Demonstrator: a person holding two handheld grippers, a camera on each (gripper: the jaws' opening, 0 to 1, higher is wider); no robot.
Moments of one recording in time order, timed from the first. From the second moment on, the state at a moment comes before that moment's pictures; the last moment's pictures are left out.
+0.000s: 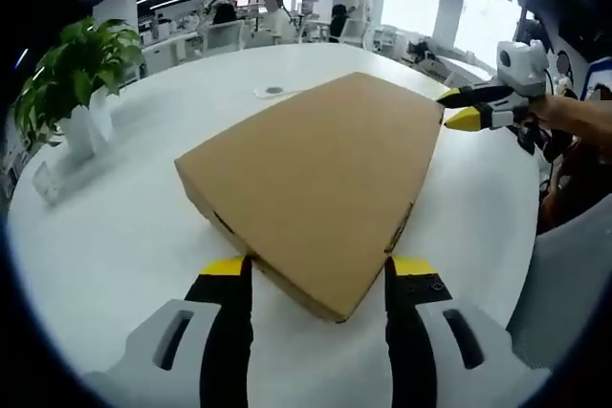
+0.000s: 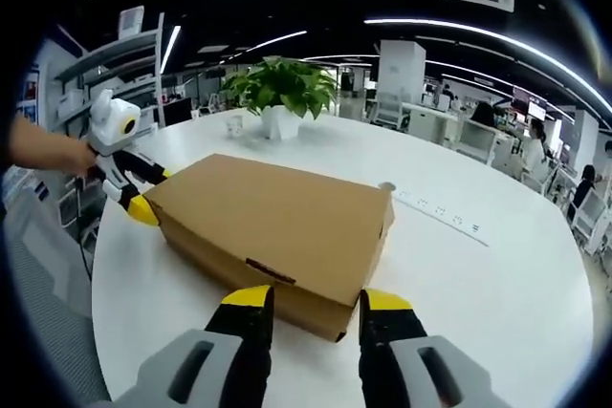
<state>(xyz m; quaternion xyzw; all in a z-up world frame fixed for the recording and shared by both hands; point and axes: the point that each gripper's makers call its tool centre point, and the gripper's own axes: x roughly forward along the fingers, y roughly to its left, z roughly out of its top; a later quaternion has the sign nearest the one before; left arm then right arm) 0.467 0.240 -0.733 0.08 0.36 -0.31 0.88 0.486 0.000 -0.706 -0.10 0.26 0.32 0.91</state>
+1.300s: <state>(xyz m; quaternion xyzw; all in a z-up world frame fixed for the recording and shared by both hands) 0.465 0.269 -0.729 0.12 0.38 -0.35 0.85 0.463 0.035 -0.706 -0.09 0.26 0.32 0.91</state>
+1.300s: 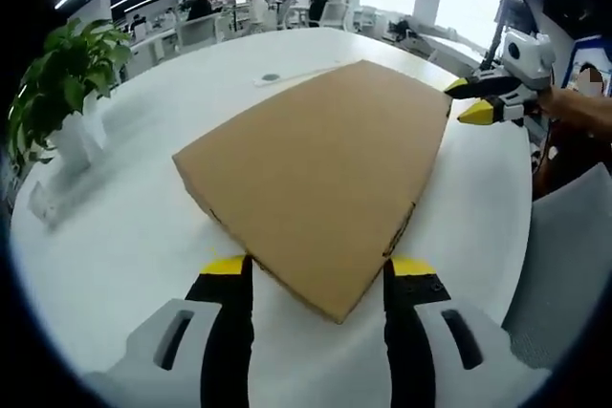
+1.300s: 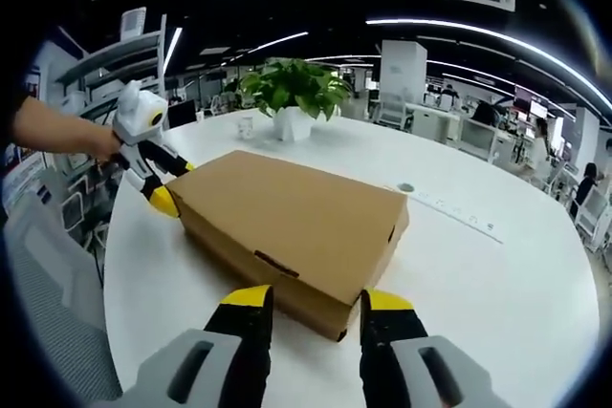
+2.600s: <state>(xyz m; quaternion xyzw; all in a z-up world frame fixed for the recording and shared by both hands) 0.487 0.309 -0.734 0.21 0.40 -0.39 0.80 0.428 0.081 -0.706 -0.10 0.25 0.31 0.91</state>
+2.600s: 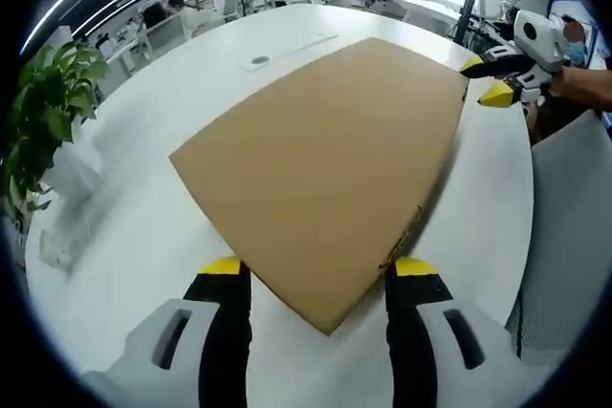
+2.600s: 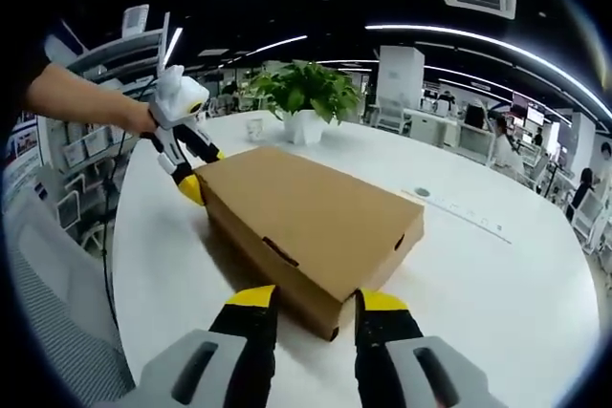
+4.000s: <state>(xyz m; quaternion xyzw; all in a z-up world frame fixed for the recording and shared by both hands) 0.481 0.322 -0.733 0.16 0.35 -0.36 0.85 0.443 0.083 -0.721 -0.11 0.24 0.29 0.92</state>
